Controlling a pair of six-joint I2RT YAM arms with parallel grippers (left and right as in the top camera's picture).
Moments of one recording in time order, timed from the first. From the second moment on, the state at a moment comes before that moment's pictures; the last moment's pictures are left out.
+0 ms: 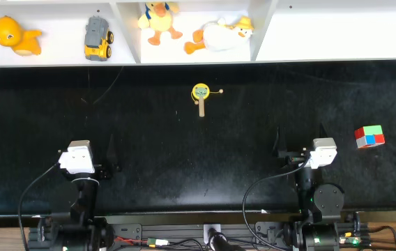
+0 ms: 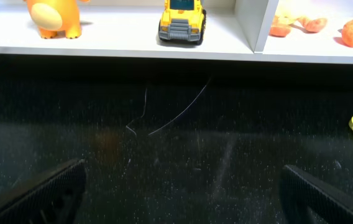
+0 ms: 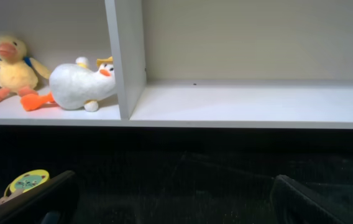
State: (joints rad) left arm 0.03 0.02 0.10 -0.33 -0.01 -0.02; right arm 0.05 0.01 0.02 -0.02 -0.01 0.03
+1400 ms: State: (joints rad) left arm 0.03 0.01 0.02 -0.09 -0.01 -0.02; right arm 0.05 0.01 0.02 -0.02 -0.01 0.03
